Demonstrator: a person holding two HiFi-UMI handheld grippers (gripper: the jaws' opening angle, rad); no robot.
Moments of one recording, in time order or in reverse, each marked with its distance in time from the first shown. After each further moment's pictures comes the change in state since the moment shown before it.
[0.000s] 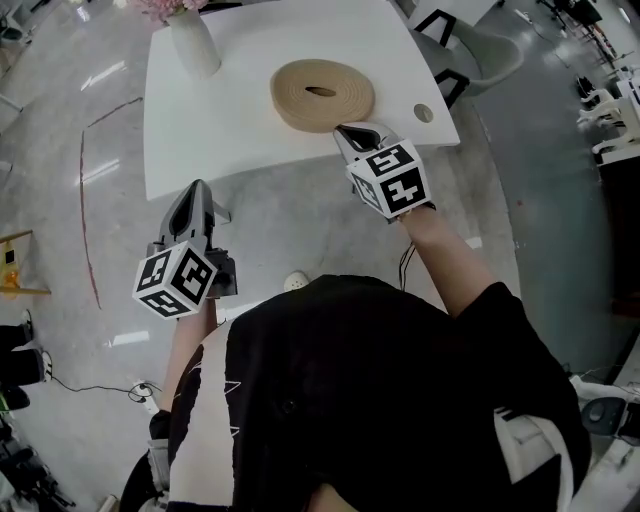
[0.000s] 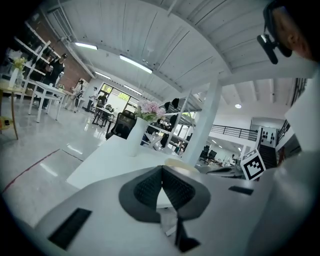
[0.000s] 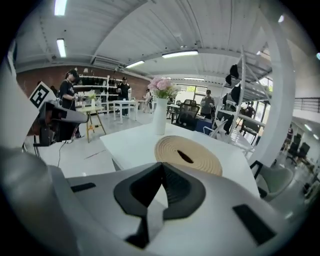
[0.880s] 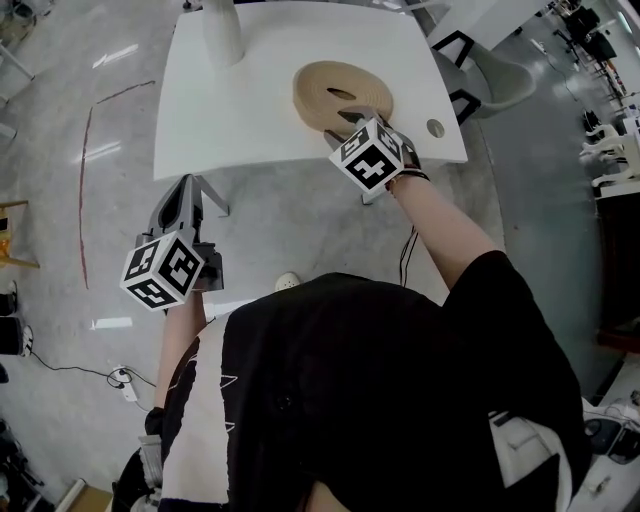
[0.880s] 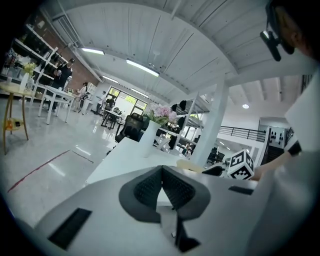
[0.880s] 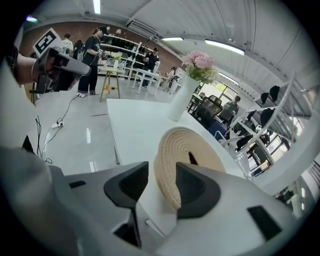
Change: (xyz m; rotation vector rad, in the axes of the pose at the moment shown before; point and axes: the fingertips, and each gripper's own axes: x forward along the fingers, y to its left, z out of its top) left arm -0.025 0.038 0.002 -0.022 -0.025 0.083; right arm 0.066 0.013 -0.007 -0.422 0.208 0.047
